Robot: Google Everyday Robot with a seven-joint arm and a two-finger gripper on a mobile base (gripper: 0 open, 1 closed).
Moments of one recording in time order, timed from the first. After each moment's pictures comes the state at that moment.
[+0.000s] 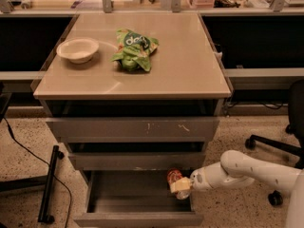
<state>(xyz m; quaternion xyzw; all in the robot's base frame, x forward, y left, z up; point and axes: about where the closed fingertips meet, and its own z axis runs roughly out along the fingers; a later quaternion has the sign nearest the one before) 0.478 -0.115 0.389 -0.12 0.90 0.41 0.07</state>
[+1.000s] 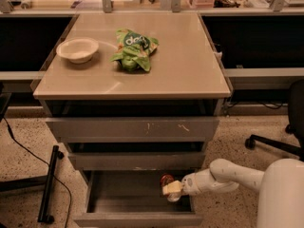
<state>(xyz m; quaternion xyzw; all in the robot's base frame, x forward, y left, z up) 0.497 -0.087 0.306 -0.08 0.89 0.45 0.04</state>
